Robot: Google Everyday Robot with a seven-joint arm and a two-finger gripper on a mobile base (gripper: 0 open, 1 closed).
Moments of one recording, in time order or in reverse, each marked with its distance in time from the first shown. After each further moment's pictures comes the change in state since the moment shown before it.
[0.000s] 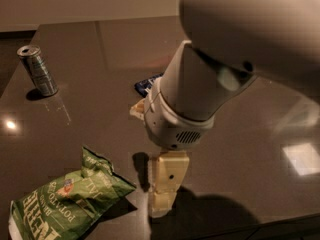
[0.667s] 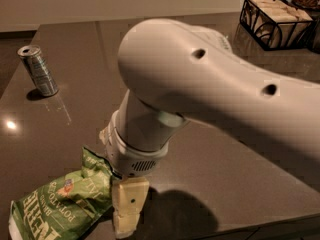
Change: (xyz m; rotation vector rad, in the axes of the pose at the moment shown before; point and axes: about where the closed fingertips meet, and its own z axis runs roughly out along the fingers) arm -0.038 0.007 0.068 -0.039 -0.021 -0.063
